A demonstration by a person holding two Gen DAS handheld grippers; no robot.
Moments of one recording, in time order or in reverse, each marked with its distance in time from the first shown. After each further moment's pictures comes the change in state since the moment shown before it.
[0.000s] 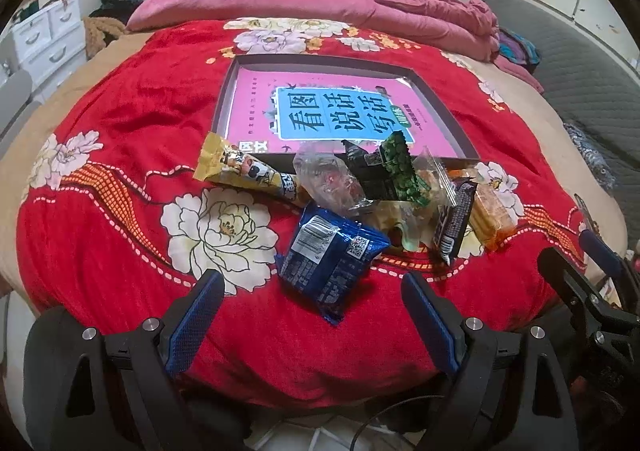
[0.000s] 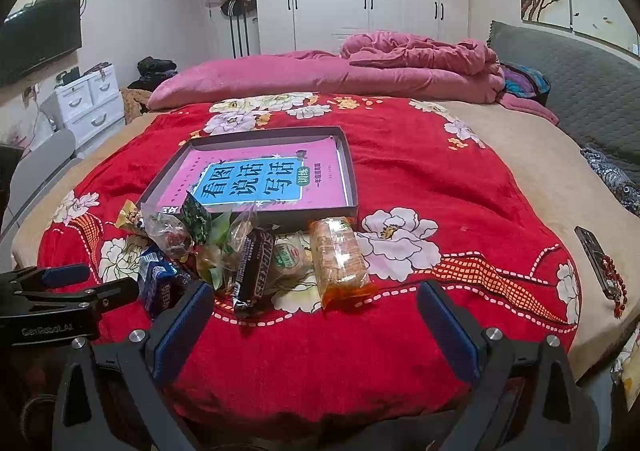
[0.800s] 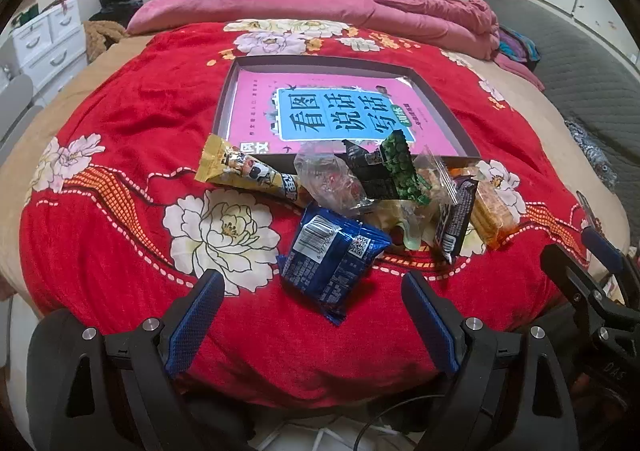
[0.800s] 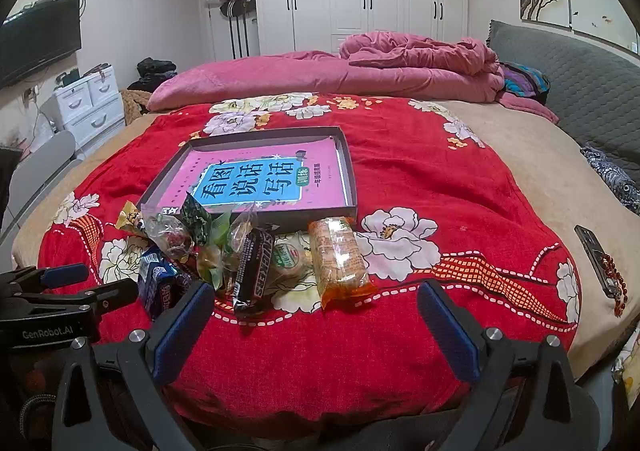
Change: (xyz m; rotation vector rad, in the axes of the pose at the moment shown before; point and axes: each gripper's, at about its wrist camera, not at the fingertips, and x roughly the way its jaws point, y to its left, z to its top) left arm -0.001 -0.001 0.000 0.008 -0.001 0.013; right arm -0.001 -0.002 0.000 0.002 0.000 0.000
